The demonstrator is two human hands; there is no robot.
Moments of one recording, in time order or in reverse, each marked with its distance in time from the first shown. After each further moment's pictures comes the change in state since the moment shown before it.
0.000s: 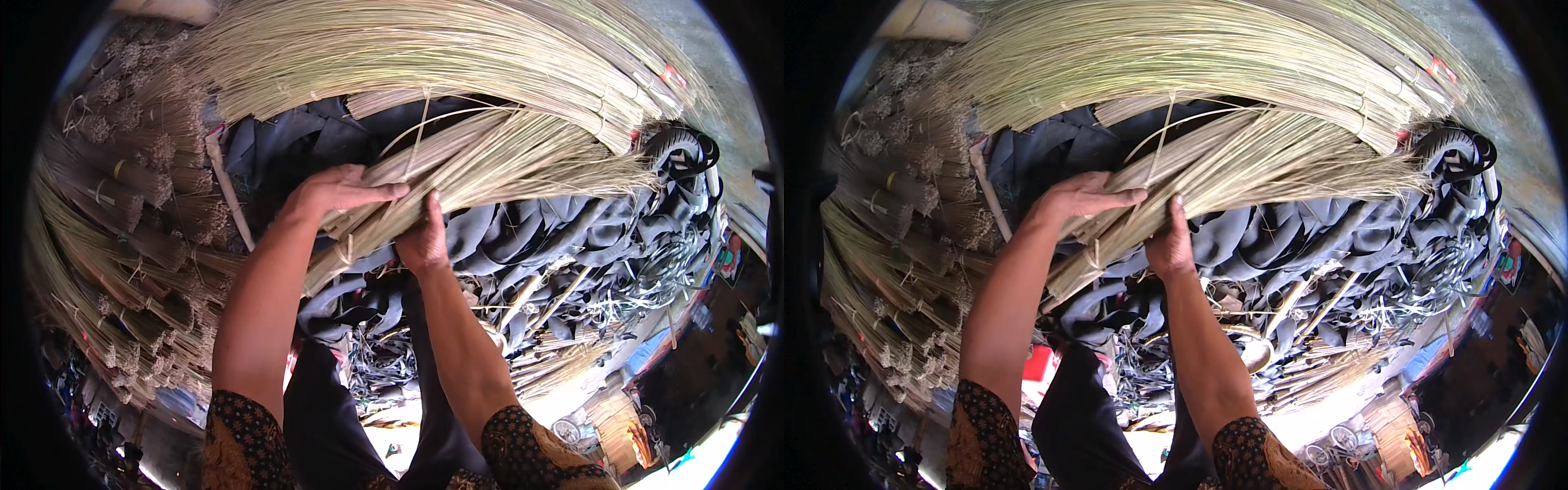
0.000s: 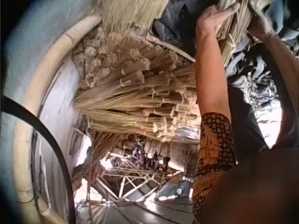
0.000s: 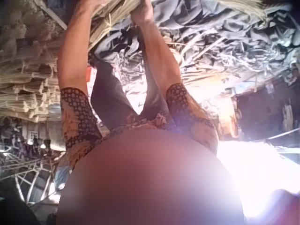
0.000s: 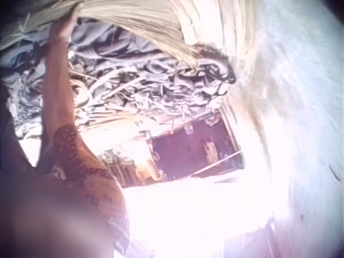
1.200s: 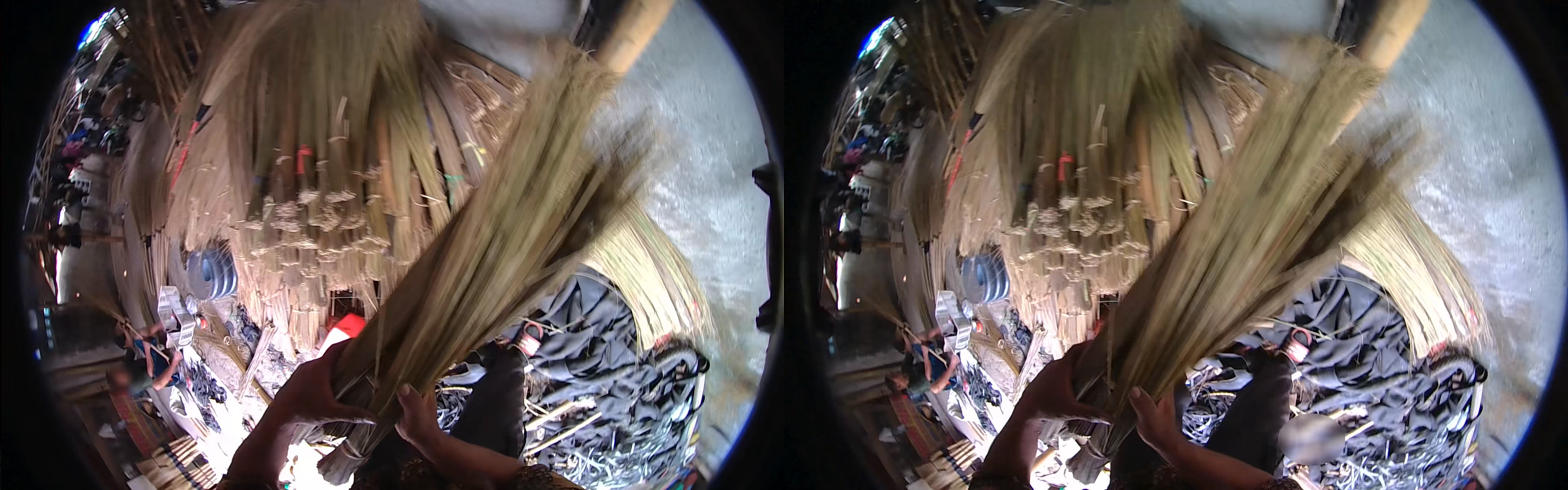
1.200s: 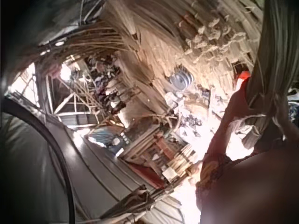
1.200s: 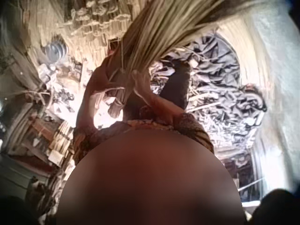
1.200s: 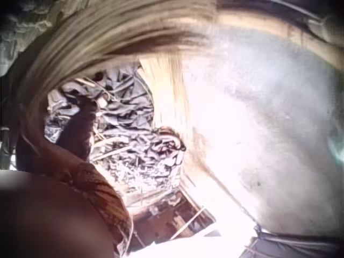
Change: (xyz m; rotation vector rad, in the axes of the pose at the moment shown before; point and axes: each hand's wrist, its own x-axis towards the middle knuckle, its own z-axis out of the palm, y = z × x) left_hand -0.706 -0.205 0.208 -0.637 0.802 -0.093; right_hand -0.500 0.274 0.207 -0.663 -0.525 0.520
